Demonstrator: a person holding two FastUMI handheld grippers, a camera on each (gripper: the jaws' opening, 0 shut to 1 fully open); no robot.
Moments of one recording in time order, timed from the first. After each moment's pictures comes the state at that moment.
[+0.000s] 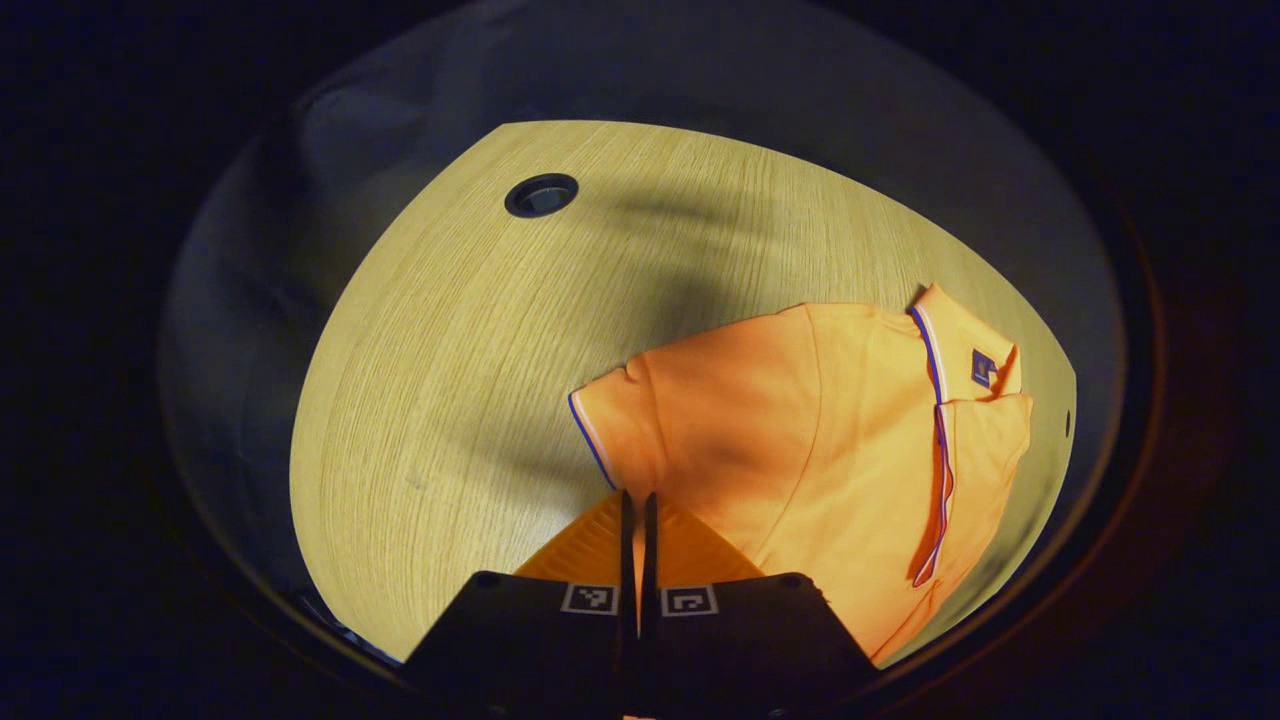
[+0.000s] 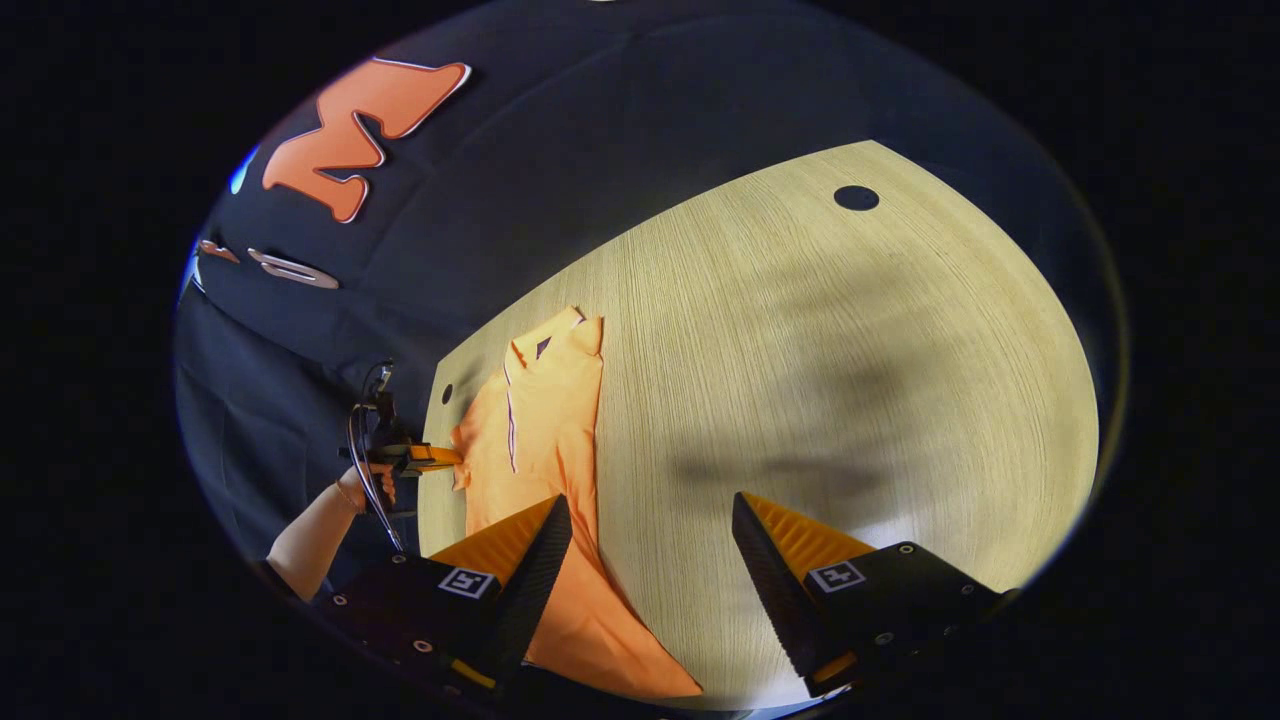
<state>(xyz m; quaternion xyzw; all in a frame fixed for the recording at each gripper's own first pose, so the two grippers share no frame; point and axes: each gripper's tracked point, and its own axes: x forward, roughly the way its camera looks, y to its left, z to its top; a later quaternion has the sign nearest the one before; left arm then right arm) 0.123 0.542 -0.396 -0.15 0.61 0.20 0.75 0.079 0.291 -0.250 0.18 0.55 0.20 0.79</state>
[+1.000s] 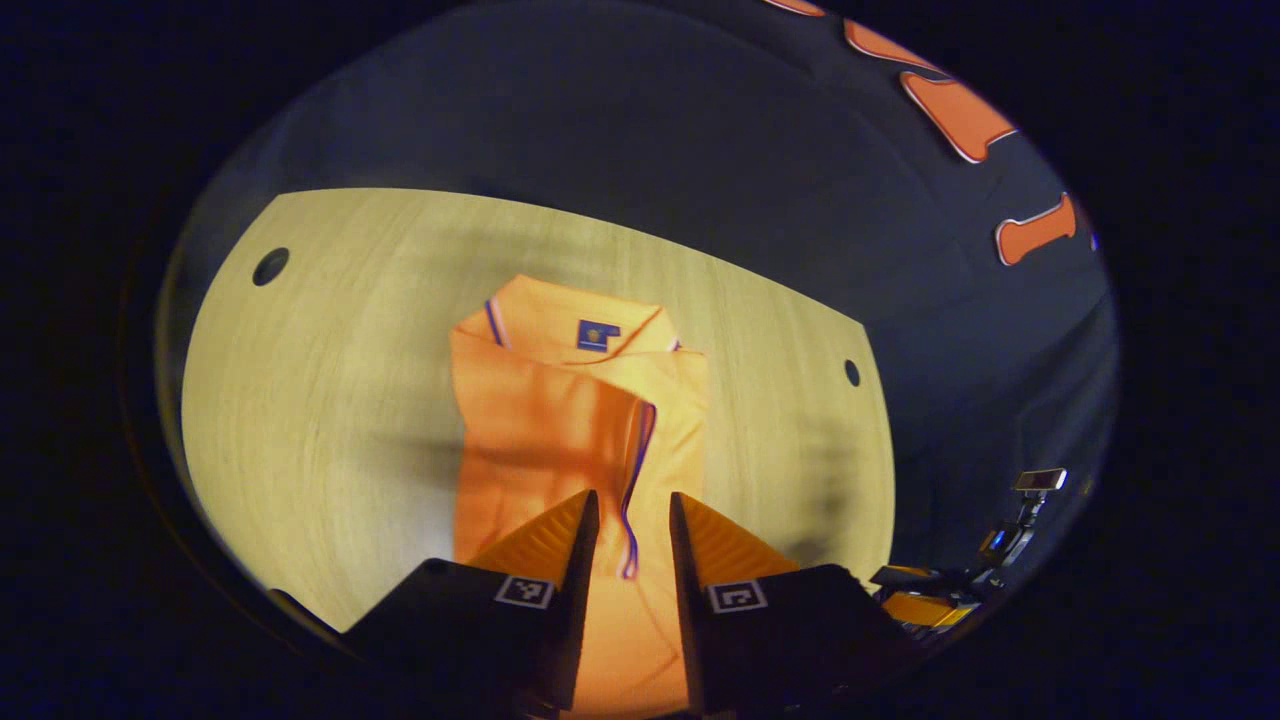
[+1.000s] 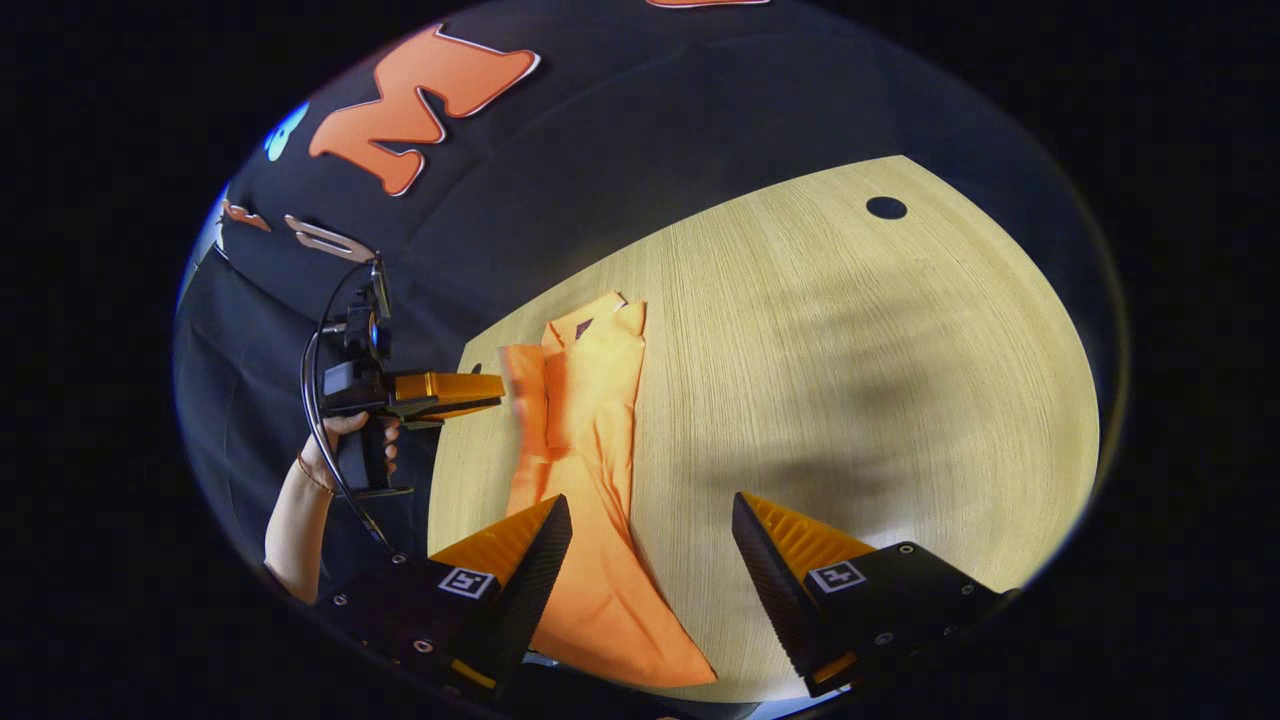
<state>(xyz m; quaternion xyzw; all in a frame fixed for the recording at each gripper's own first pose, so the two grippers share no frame) 0.175 0.268 -0.286 -0.23 0.55 -0.06 0.80 0.043 0.312 -0.228 0.16 0.53 0.24 0.80</state>
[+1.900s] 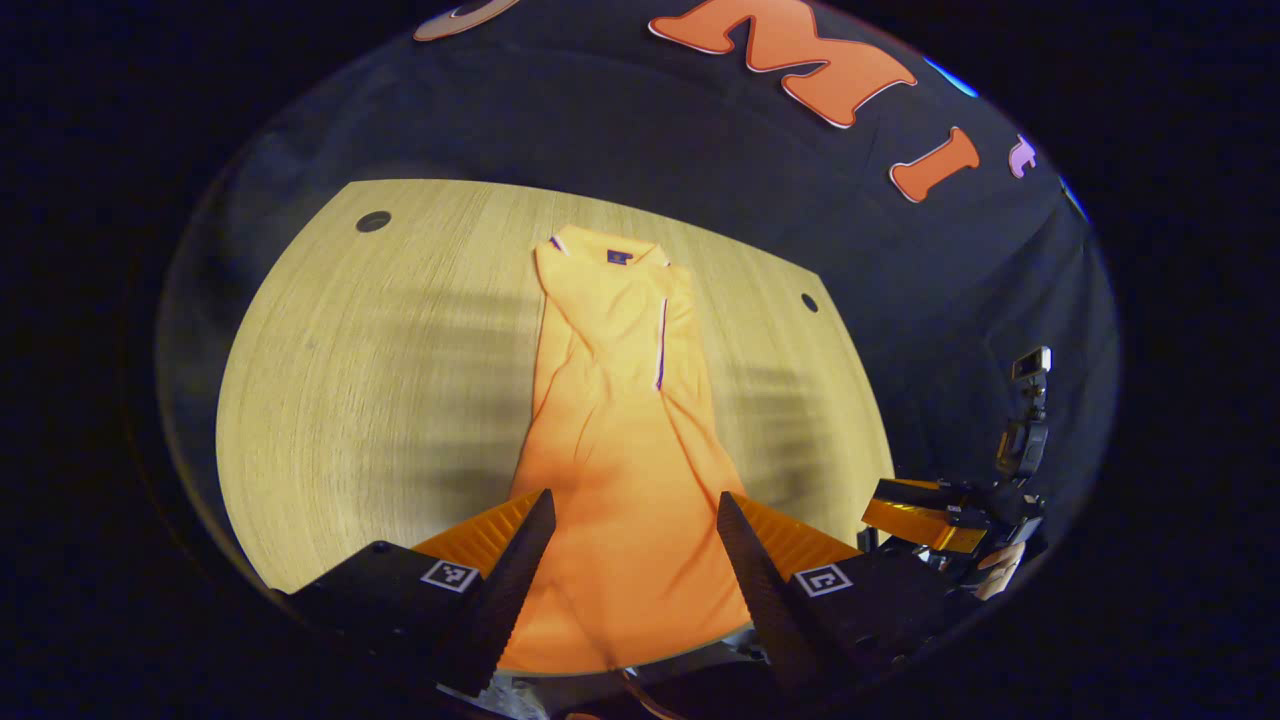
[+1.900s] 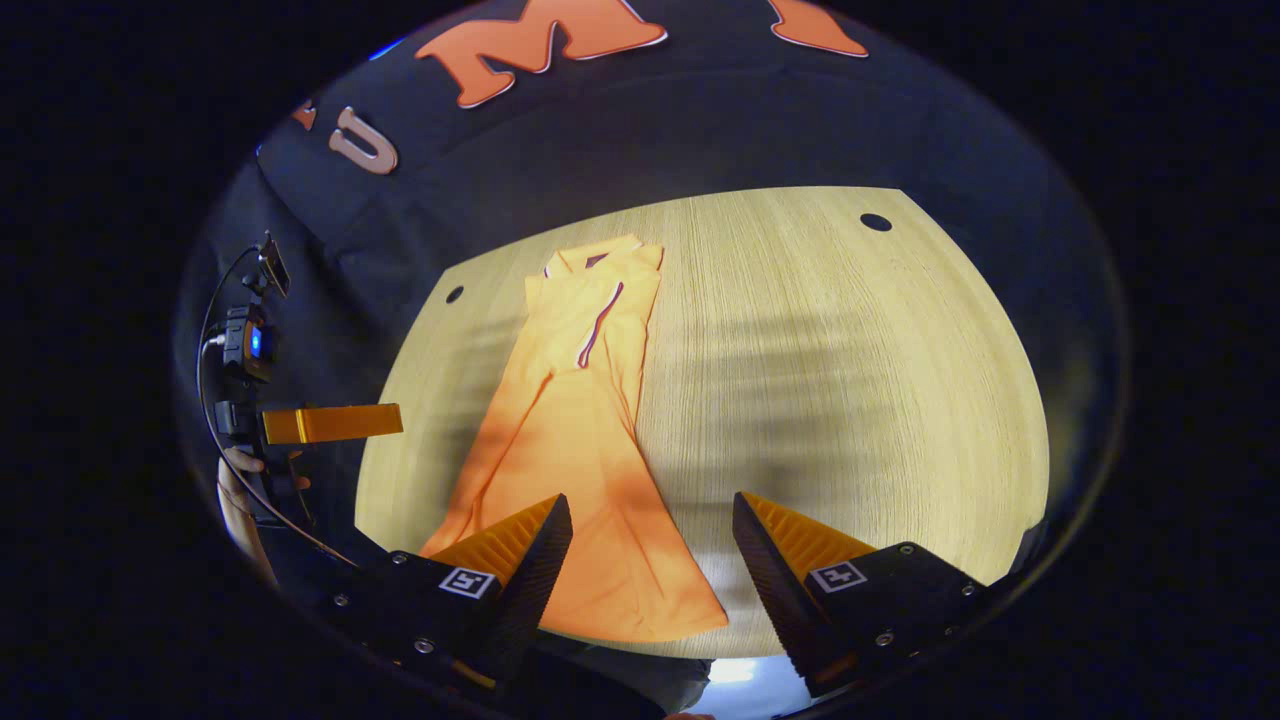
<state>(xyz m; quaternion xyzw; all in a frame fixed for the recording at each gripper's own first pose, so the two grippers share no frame) -0.065 0.324 -0.238 -0.17 0.52 -0.08 0.83 -0.088 0.330 -0.222 0.01 0.54 0.20 0.82</state>
